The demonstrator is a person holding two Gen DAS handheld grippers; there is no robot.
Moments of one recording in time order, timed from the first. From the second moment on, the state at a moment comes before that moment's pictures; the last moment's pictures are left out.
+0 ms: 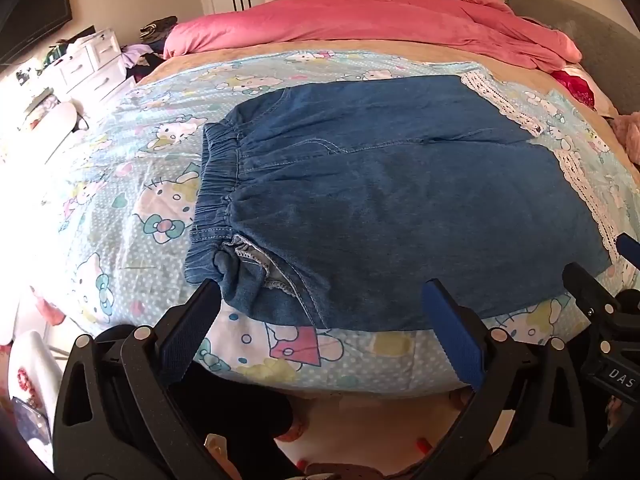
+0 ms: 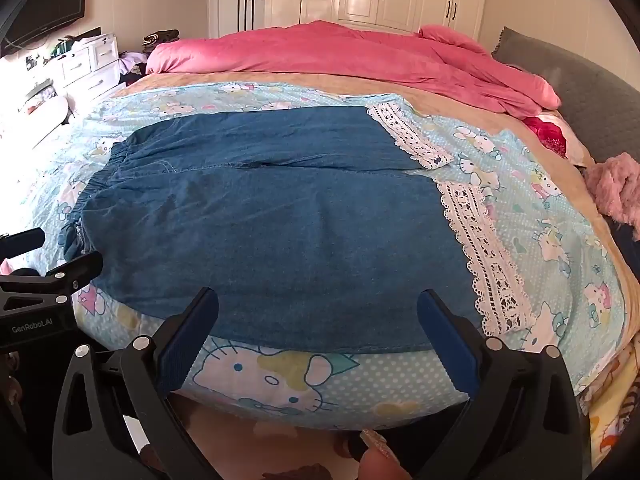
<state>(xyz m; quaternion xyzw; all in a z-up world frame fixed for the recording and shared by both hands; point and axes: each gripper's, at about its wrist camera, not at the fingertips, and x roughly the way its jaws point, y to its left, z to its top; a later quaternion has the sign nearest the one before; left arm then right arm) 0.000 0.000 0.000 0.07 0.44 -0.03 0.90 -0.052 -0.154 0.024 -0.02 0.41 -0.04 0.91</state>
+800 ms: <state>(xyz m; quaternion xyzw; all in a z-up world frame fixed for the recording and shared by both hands) -0.001 0.008 0.001 0.06 0.44 -0.03 0.90 -0.050 -0.156 0.024 -0.01 0.41 -0.03 0.91</state>
